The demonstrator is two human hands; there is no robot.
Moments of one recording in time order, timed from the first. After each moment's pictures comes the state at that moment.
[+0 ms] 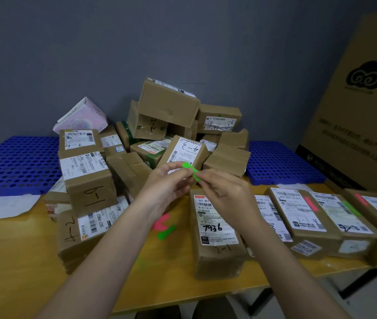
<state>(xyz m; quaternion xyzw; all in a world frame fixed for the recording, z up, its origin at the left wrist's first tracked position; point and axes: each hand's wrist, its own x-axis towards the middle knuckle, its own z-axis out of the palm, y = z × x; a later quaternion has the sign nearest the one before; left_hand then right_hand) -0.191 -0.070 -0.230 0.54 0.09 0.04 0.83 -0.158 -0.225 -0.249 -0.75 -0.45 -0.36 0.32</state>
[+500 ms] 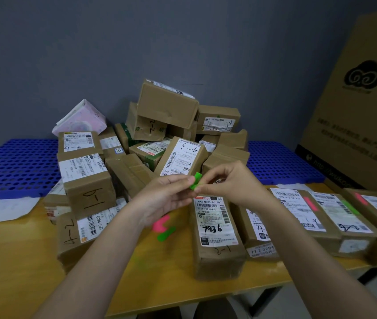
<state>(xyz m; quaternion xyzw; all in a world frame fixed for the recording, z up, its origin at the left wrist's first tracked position) -0.202 -0.061 -0.233 0.57 0.04 -0.08 0.81 -0.151 -0.232 -0.205 -0.80 -0.32 0.07 0.51</state>
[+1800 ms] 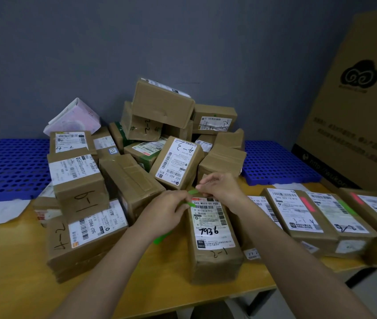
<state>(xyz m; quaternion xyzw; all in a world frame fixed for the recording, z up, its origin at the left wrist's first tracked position) -0.174 -0.060 -0.297 0.94 -0.12 0.13 0.30 -0.097 -0.220 -0.264 -0.84 -0.09 0.07 0.53</state>
